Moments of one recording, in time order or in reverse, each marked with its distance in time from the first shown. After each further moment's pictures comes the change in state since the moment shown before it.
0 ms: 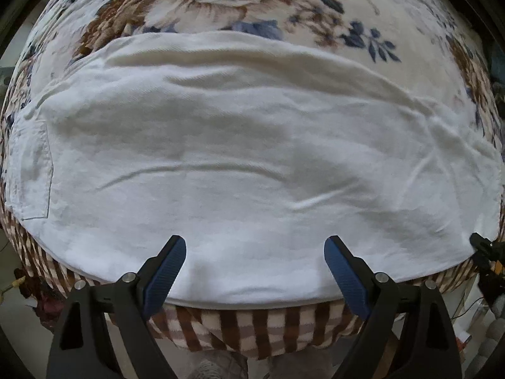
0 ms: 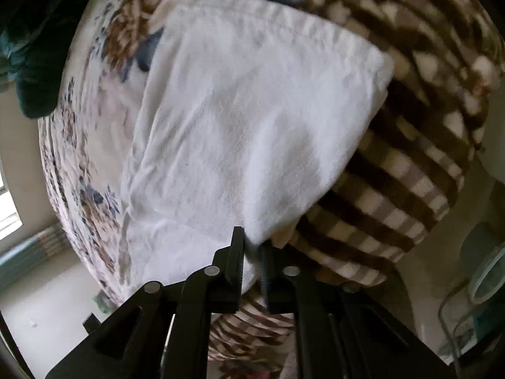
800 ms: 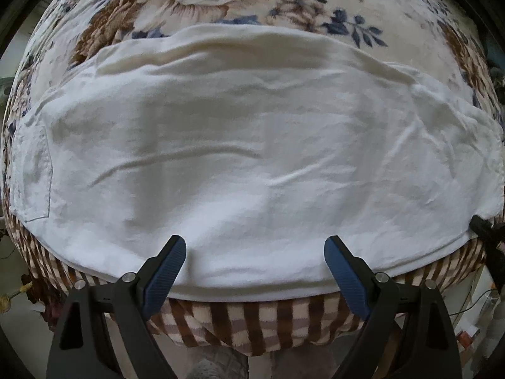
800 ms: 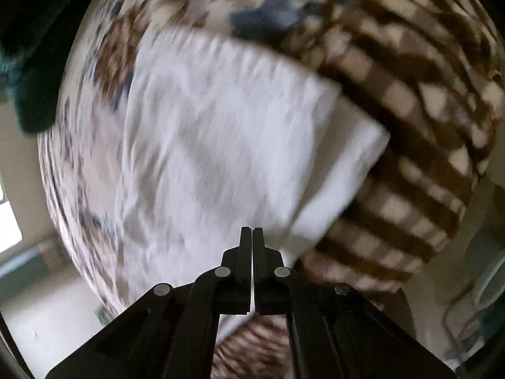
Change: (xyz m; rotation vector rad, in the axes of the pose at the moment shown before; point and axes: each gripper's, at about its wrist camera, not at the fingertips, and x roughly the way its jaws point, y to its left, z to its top) left arm -0.005 -0.033 -0.019 0.039 0.007 0.033; right arm 0.016 0.009 0.013 -0.004 -0.045 -0.020
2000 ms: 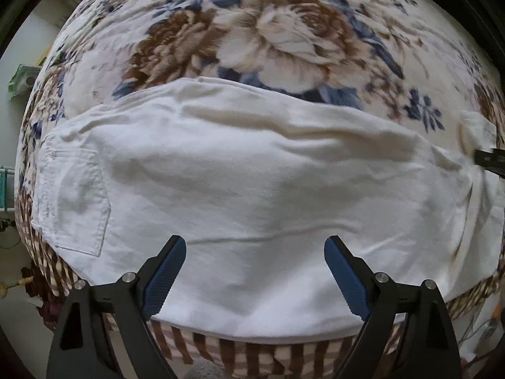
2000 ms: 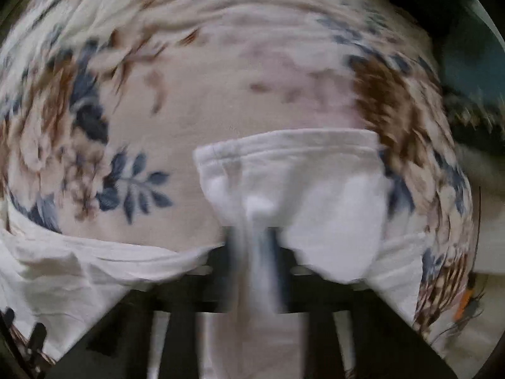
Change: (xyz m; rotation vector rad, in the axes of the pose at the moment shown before) left arm -0.025 0.104 0.067 -0.077 -0.108 0.044; right arm 0.063 0.232 -0.048 -0.859 -0.219 -0.598
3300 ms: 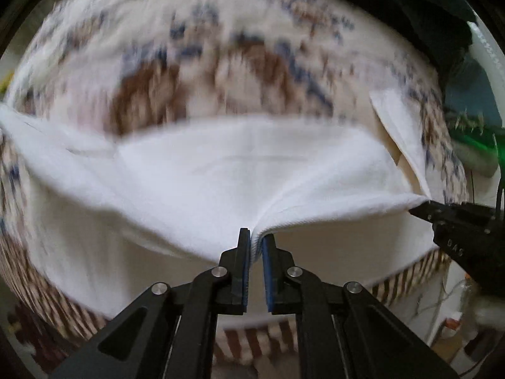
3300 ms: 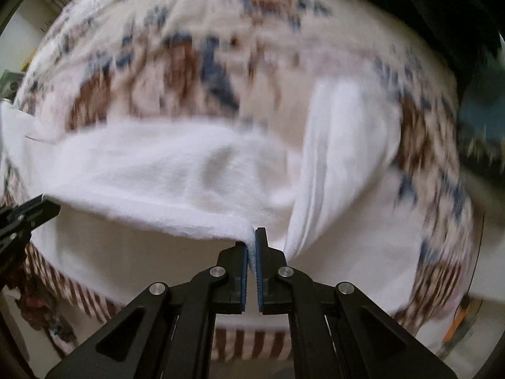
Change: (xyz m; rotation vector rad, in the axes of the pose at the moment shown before) left arm -0.056 0.052 0.002 0.107 -0.032 -0.246; right arm -0.054 0.040 -0.037 -0.231 0.033 0.127
